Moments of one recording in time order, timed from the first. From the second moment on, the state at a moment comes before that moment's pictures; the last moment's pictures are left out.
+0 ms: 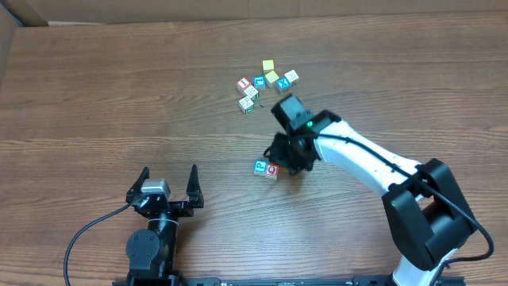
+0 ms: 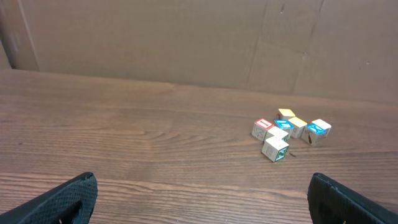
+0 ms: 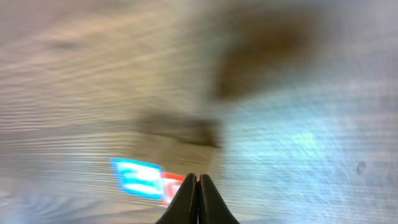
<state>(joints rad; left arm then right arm) -0.04 0.01 0.01 -0.08 -0.03 -0.12 0.62 1.89 1.29 -0.74 -0.22 0.90</state>
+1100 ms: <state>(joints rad) -0.04 0.01 0.01 -0.08 -0.03 -0.12 0.75 2.01 1.40 -0.59 0.06 0.78</state>
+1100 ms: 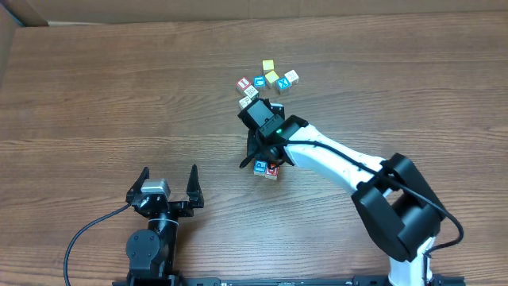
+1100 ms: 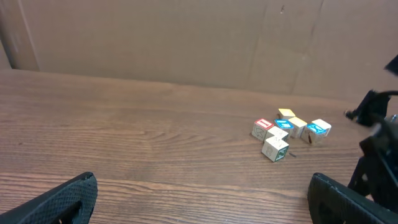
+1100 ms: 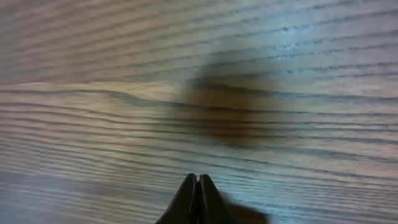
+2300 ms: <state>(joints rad) -0.04 0.01 0.01 -0.08 -0.03 -0.12 0.75 2.02 1.40 -0.69 -0.05 0.76</state>
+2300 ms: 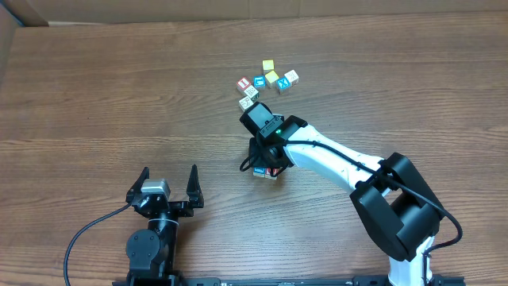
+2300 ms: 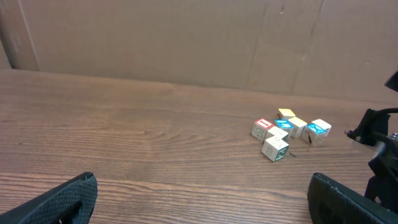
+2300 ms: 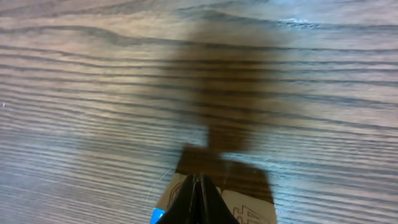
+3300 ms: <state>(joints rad) -0.04 0.01 0.01 -0.08 -0.03 -0.12 0.71 2.02 1.60 -0.79 -0.06 0.65</state>
